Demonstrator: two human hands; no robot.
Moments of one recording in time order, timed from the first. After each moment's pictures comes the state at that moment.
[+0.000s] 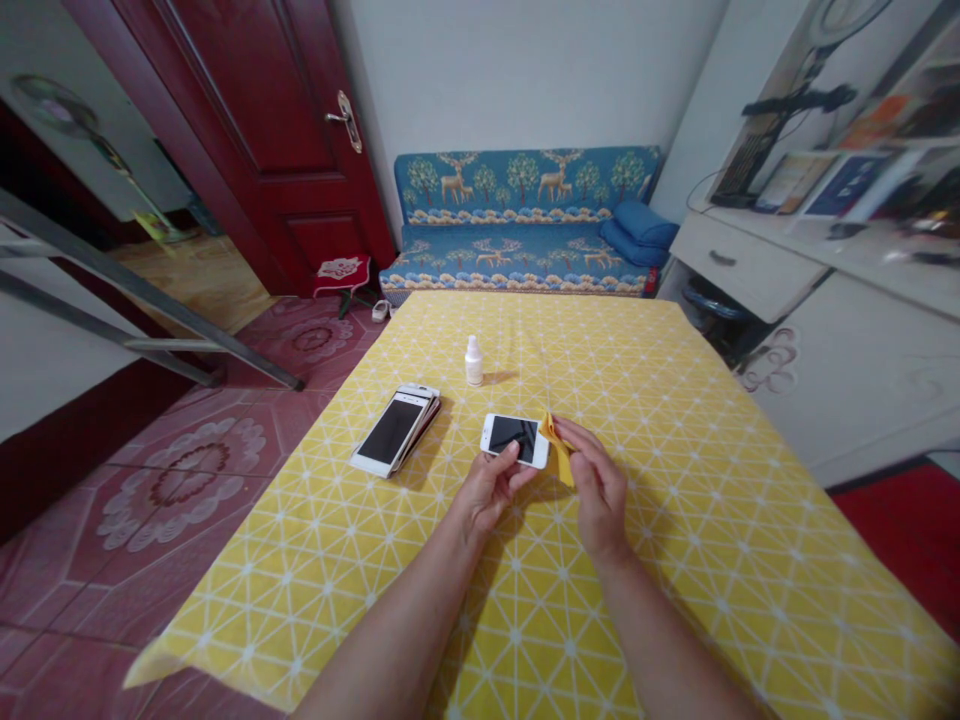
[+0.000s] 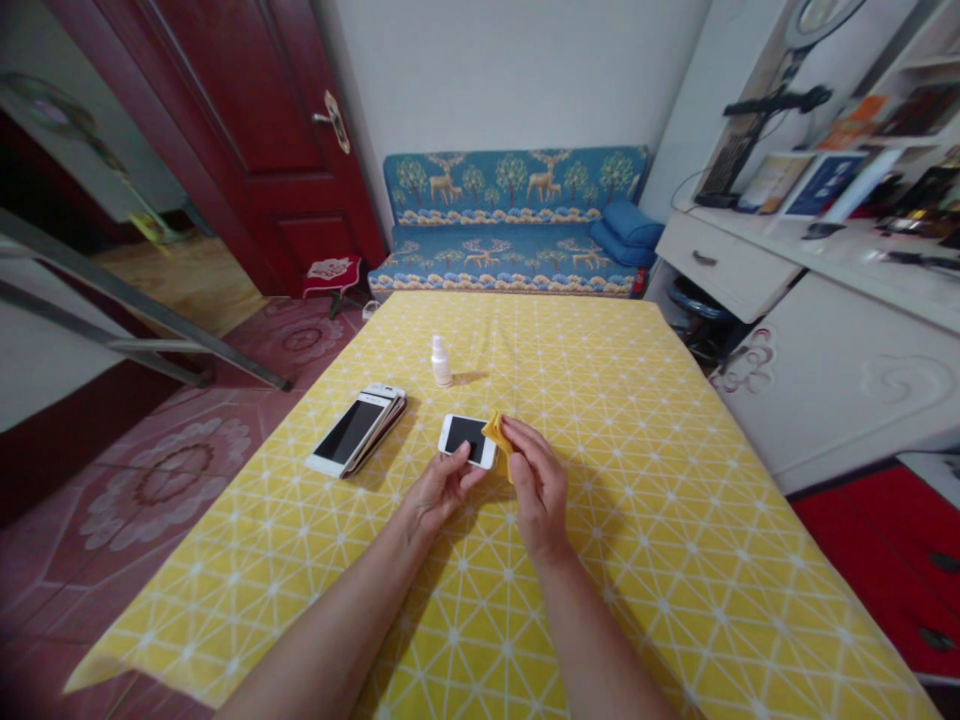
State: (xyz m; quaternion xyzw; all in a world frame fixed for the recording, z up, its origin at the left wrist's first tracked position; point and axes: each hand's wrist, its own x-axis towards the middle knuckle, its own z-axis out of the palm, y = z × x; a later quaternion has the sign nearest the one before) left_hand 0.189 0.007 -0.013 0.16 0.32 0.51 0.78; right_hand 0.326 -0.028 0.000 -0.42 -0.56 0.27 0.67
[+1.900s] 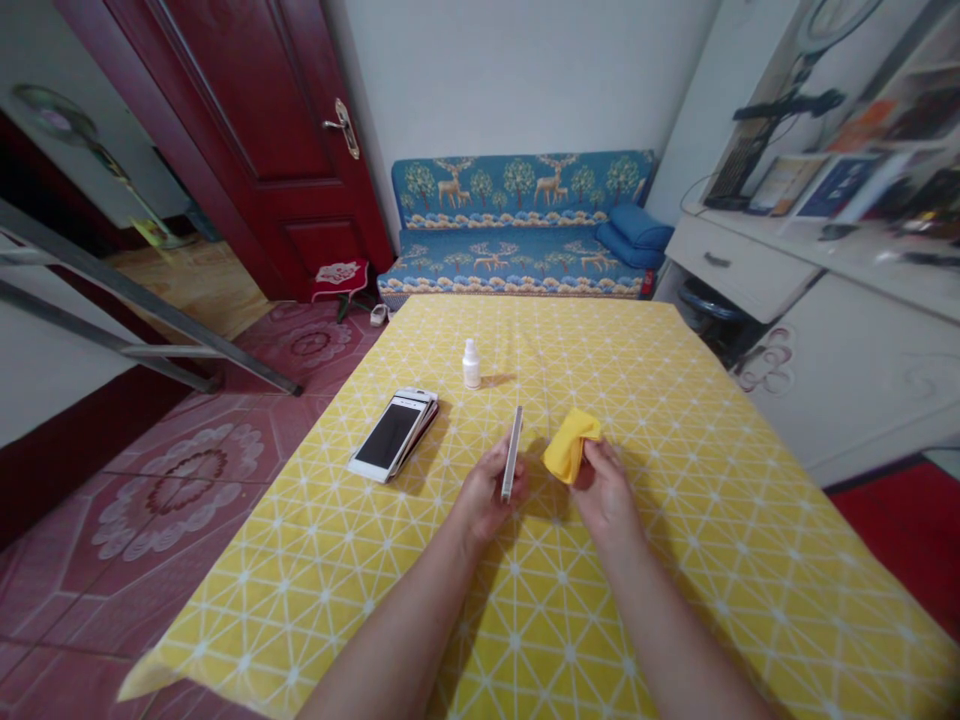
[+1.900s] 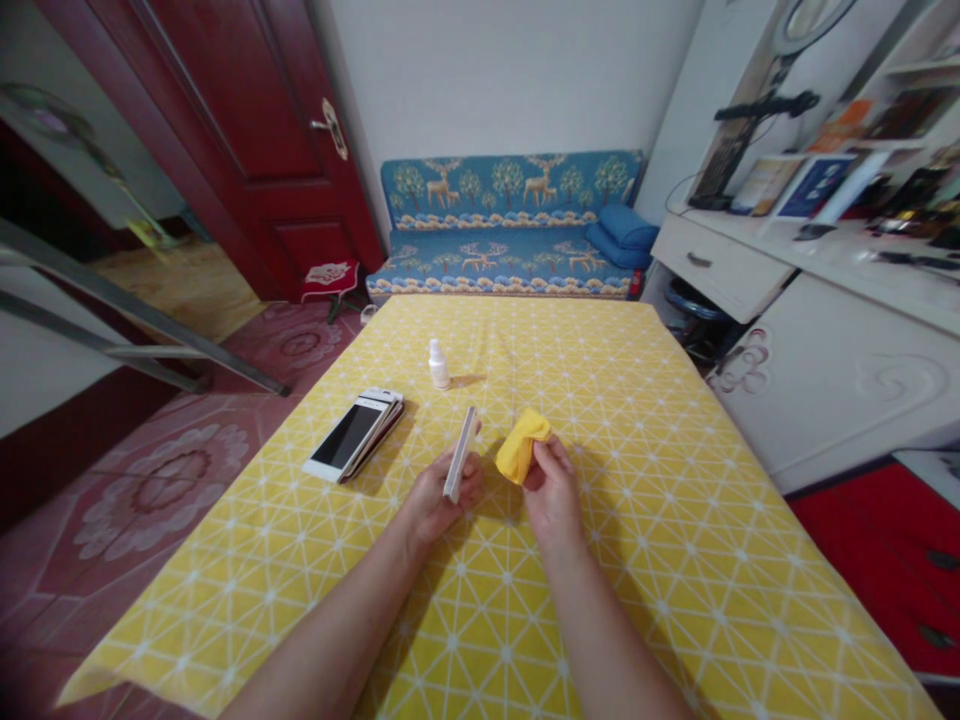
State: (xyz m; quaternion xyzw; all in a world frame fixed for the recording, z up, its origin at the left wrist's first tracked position) left_hand 0.188 0.006 -0.014 0.20 0.22 0.46 0.84; right_hand 0.343 -0.002 -0.027 -0.38 -0.22 0.52 0.73
